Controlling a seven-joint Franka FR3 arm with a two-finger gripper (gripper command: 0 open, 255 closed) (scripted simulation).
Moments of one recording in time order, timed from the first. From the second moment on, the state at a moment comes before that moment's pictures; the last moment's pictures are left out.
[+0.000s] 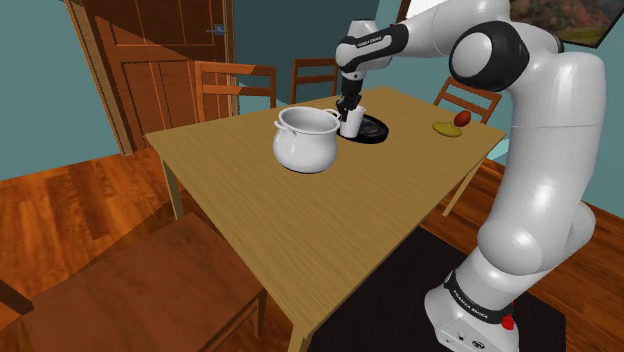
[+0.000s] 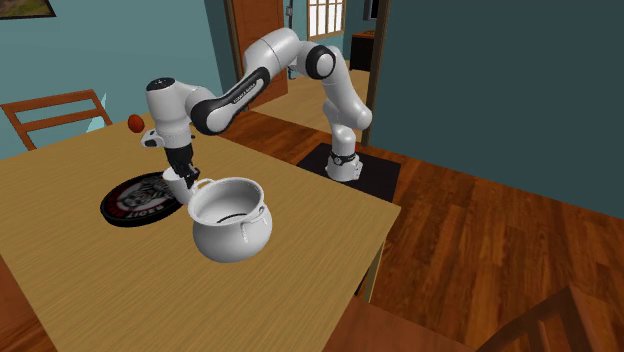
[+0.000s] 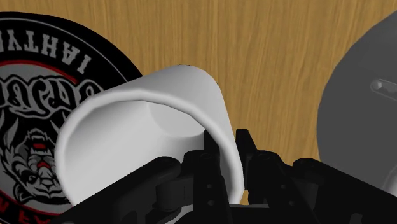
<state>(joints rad) -0.37 0.46 -0.05 -1.52 -0.08 2.03 -0.33</state>
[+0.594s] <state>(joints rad) -0.37 0.48 -0.06 -1.55 -0.08 2.09 -0.32</state>
